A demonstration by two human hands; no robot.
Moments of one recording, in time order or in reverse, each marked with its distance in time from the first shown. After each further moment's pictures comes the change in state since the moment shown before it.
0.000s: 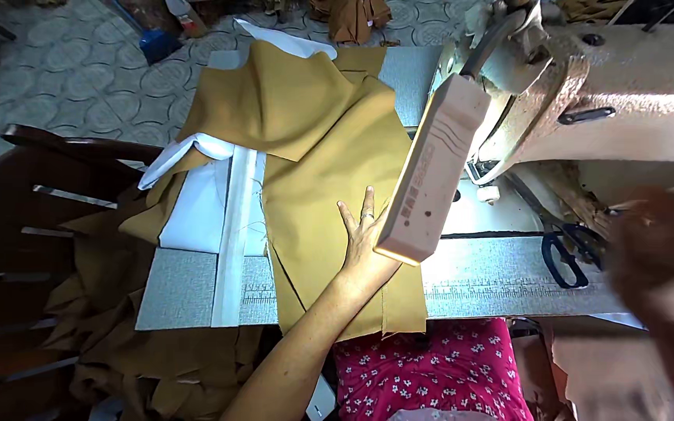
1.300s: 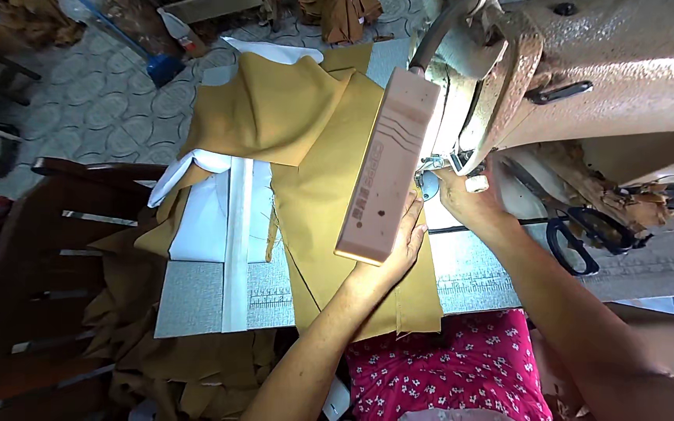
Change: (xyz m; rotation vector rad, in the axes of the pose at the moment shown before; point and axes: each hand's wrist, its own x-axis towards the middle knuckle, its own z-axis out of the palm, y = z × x) left_hand 0.004 0.023 0.004 -0.018 0.067 0.123; right_hand 0.063 -0.057 0.167 -0.087 -0.201 -0.002
